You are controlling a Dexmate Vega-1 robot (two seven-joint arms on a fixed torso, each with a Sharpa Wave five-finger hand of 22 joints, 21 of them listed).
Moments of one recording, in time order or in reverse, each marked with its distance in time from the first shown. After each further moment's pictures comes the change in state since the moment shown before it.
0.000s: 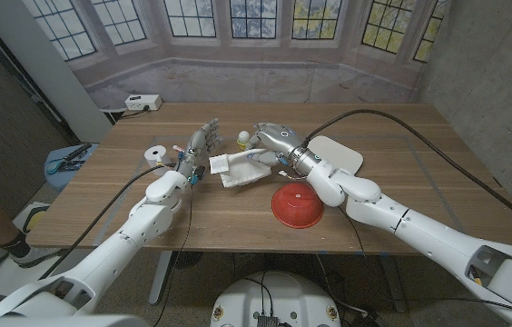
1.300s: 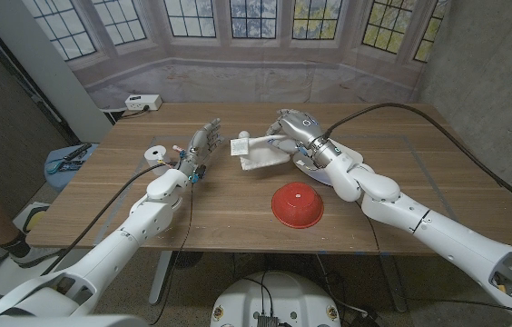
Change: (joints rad) left arm -0.018 0.001 0.009 0.010 0.007 0.017 -0.008; left_hand 0.000 0.000 0.004 -0.004 0.000 0.009 -0.002 0.000 0.000 0.000 0.000 0.000 0.000 0.004 -0.004 0.000 0.000 0.000 0.000 -0.004 0.000; right arm -0.063 -0.087 0.097 -0.103 -0.017 -0.113 -0.013; right_hand 0.005 0.006 -0.004 0.004 0.000 -0.010 0.000 -0.009 0.001 0.000 0.000 -0.008 0.004 0.000 0.000 -0.014 0.000 0.000 0.000 0.000 0.000
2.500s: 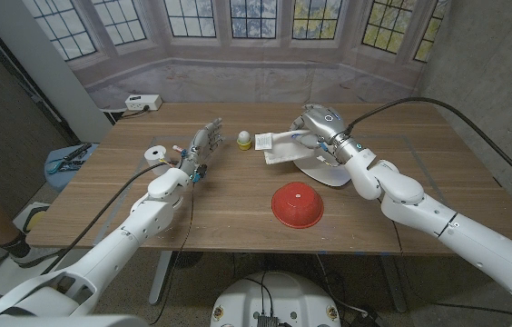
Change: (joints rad) left arm -0.007 -0.001 0.008 -0.005 0.004 0.012 0.000; left_hand 0.000 0.000 0.003 -0.009 0.000 0.000 0.000 0.000 0.000 0.000 0.000 0.000 0.000 0.000 0.000 0.000 0.000 0.000 0.000 0.000 0.000; right arm -0.088 -0.107 0.098 -0.116 -0.023 -0.128 0.064; right_hand 0.005 0.005 -0.010 -0.001 -0.008 0.002 -0.002 -0.008 0.000 0.000 0.000 -0.011 0.005 0.000 0.000 -0.004 0.002 0.000 0.000 0.000 0.000
